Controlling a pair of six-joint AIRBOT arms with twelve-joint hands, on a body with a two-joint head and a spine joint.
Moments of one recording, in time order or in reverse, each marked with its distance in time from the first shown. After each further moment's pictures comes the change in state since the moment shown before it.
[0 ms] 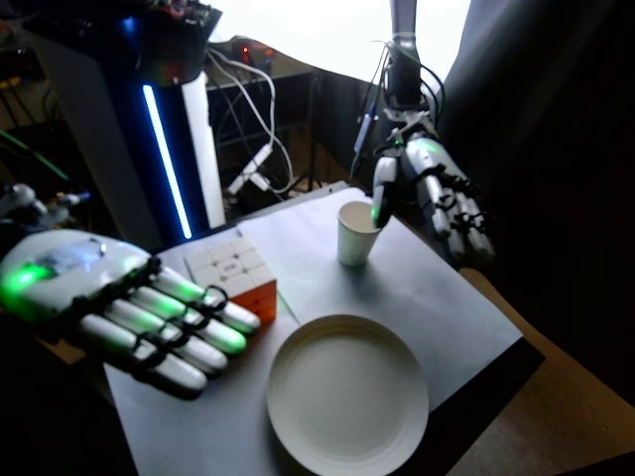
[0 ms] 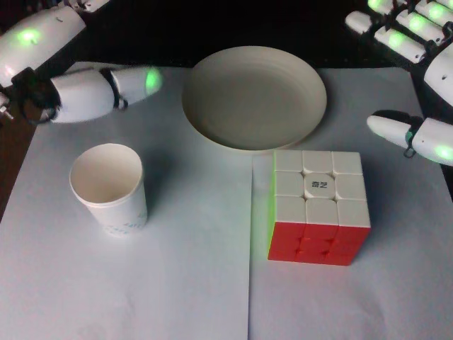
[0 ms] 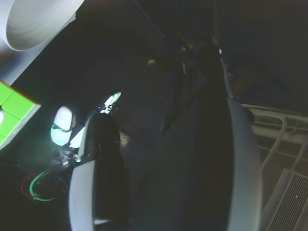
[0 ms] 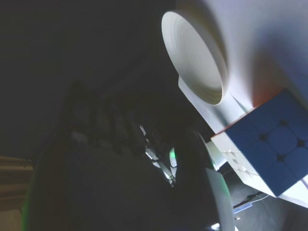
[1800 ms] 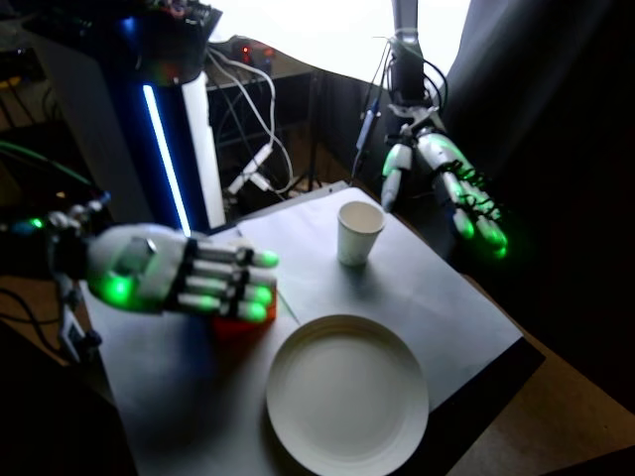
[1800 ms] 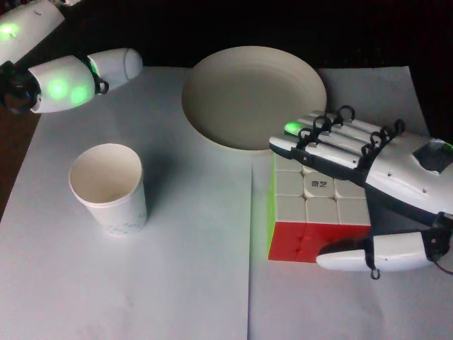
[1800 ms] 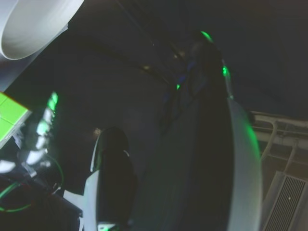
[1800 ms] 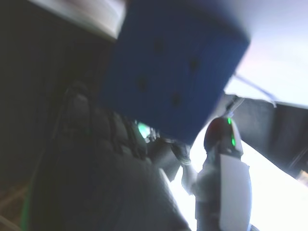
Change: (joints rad) left arm 0.015 0.024 -0.003 -0.049 -0.004 0.002; right arm -0.161 -0.172 0.116 -0.382 0.026 0.766
